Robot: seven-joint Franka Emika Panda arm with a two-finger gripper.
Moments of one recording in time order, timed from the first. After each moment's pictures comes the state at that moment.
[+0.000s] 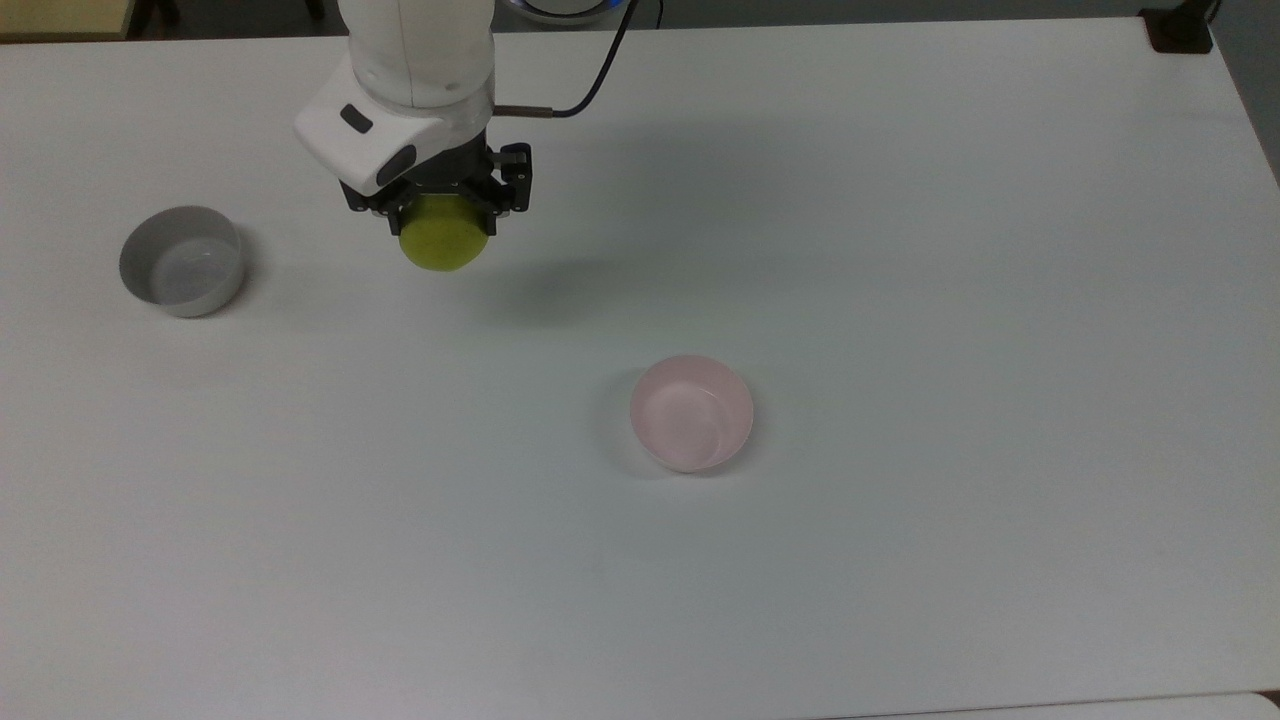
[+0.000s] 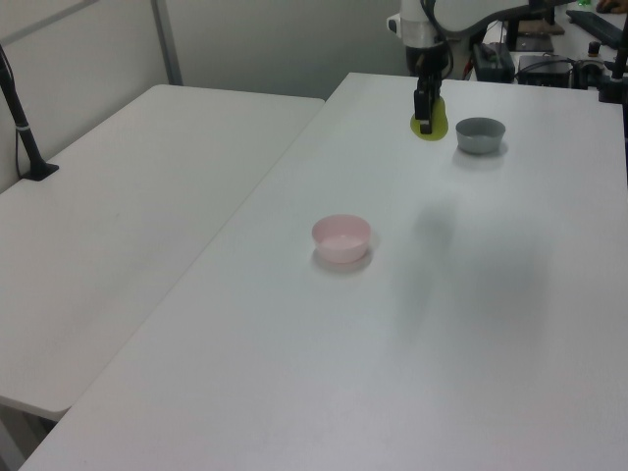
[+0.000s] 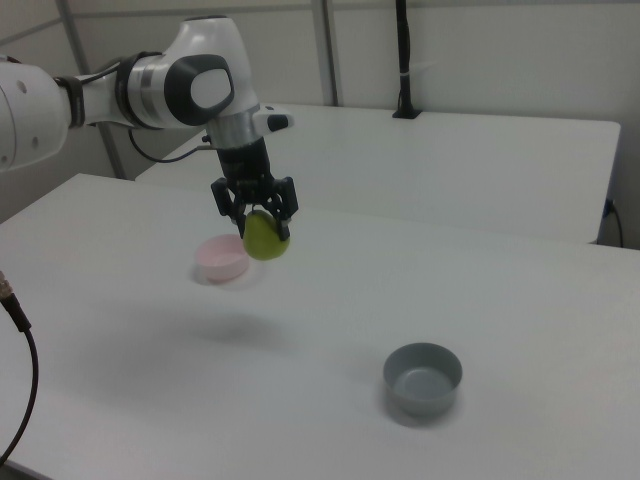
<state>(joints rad) 0.16 0.30 -0.21 -1.52 -0.07 1.78 -0.14</state>
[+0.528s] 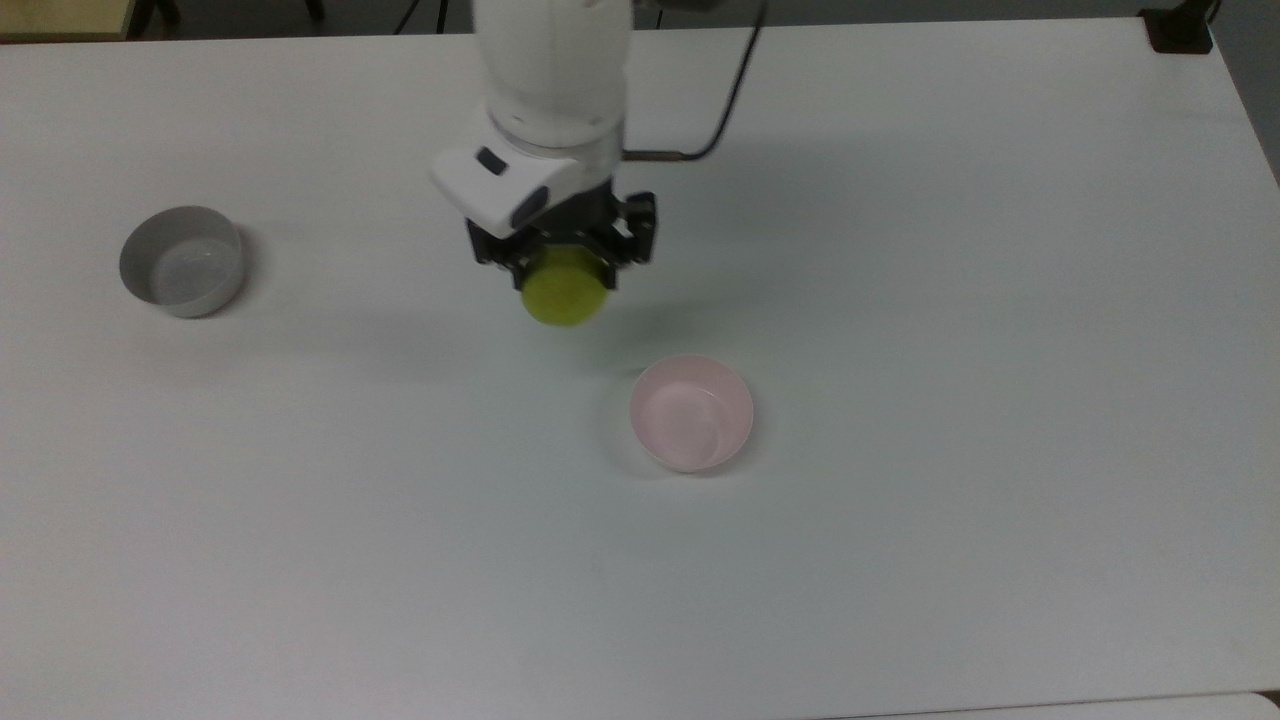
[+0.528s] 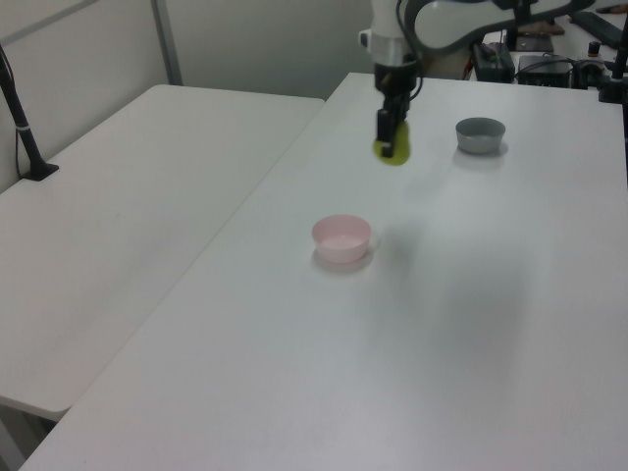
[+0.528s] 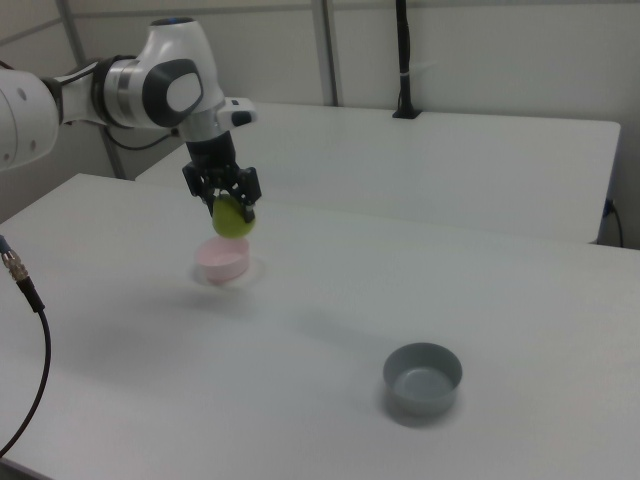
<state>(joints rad) 0.29 0.39 -0.22 -1.44 0.03 1.88 0.03</state>
